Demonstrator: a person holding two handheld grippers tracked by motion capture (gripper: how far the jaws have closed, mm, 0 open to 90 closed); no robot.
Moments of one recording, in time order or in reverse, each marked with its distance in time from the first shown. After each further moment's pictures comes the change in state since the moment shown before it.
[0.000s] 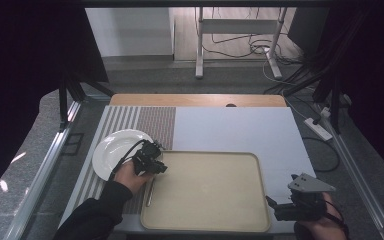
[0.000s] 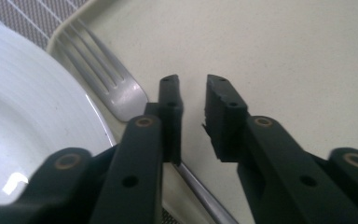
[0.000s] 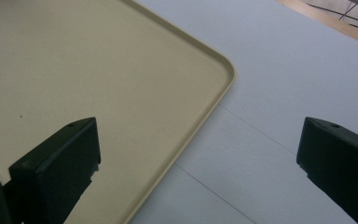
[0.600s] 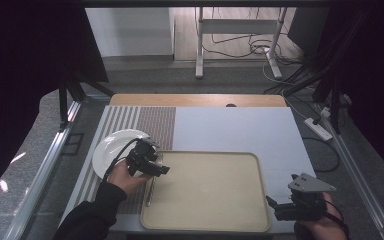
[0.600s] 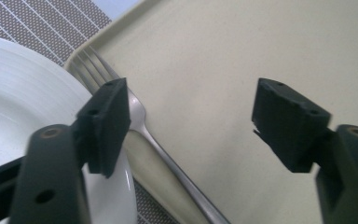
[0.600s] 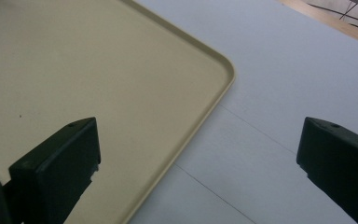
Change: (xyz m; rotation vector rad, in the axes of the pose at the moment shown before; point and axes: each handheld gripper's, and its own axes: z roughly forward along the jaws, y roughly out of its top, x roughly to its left) left arm 0.004 -0.011 -0.019 -0.140 -0.044 -0.014; right arm -0.001 0.000 0.000 -0.001 0.001 0.003
